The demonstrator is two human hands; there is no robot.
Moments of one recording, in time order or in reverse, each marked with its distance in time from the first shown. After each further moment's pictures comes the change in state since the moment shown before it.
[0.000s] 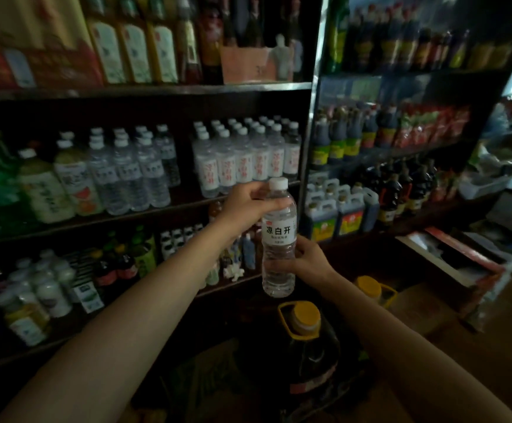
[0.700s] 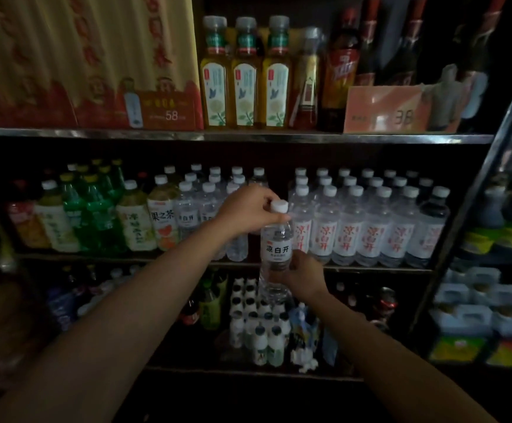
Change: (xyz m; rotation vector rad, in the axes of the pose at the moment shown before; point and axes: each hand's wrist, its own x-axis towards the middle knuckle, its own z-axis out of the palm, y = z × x) left_hand 0.171 -0.043 -0.179 0.743 0.297 -0.095; right_hand 0.279 -0.054 0.122 -0.194 -0.204 -0.219
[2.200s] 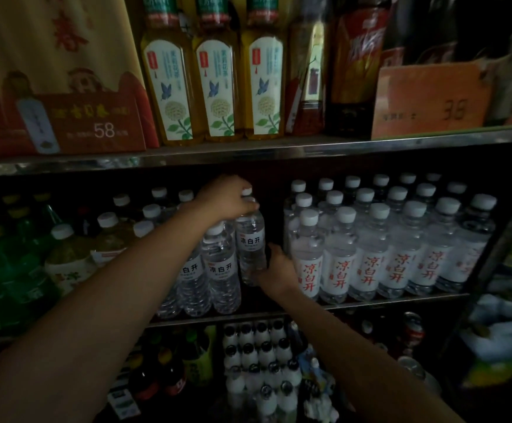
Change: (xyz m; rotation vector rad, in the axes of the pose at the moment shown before) left_hand 0.181 -0.094 -0.006 0.302 -0.106 0.017; right_hand 0.158 -0.017 0.050 -0.153 0.045 0.075
